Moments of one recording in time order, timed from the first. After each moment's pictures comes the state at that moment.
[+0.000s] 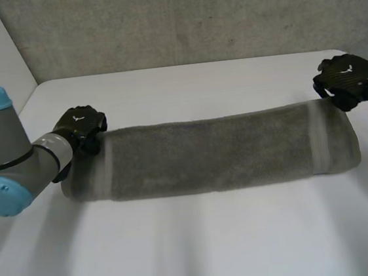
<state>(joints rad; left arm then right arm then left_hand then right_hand) 4.49 -2.20 -1.25 3.11 -1.32 3.45 1.50 -0.97 1.13 0.19 0.97 2.37 1.30 1.36 0.23 0.23 1.16 1.33 1.34 0.22 0.25 1.17</state>
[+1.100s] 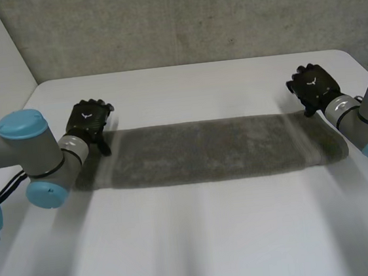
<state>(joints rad) 4.48 -2.49 -1.08 3.42 -1.39 3.45 1.65 -0.59 0.90 -0.20 1.18 2.48 0.29 0.26 0.23 0.23 0.06 0.55 0.57 0.22 0.25 0.35</state>
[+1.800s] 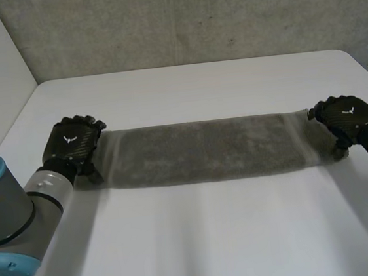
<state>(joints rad) 4.44 -1.88 -1.83 3.56 -1.45 3.44 1.50 -1.12 1.66 -0.19 1.10 2.57 0.28 0.25 0.23 0.23 0.06 0.36 0.36 0.22 0.25 0.21</state>
